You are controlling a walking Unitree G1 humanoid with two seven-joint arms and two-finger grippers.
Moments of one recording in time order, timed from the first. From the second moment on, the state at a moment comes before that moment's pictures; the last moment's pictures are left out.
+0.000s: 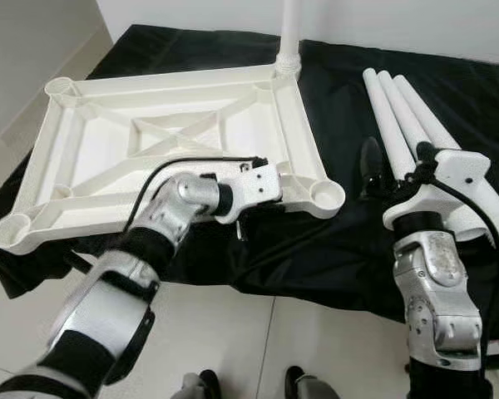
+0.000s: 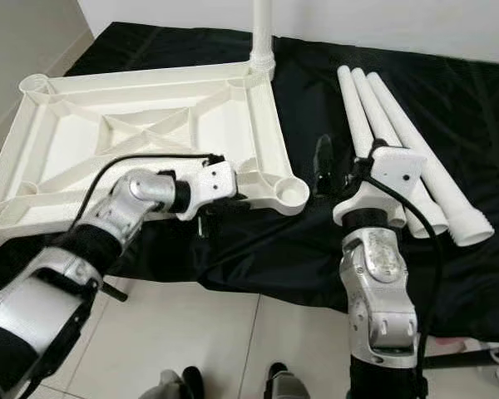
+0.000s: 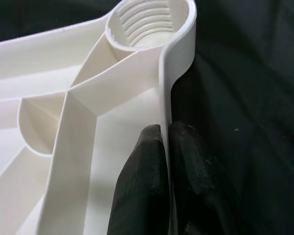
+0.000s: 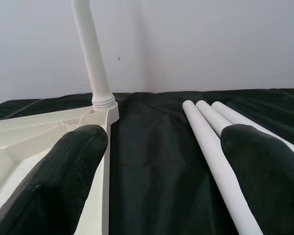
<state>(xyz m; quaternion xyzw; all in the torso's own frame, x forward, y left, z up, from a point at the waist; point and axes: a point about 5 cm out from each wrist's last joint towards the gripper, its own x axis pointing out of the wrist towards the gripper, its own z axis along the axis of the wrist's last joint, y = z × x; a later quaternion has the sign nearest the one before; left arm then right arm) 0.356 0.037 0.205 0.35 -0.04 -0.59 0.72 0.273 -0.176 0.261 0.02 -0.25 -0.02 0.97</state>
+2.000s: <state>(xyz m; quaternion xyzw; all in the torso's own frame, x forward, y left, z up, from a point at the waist) 0.337 0.093 0.278 0.11 -0.05 -0.49 0.86 0.369 -0.217 0.283 -0.02 -0.12 -0.11 0.99</state>
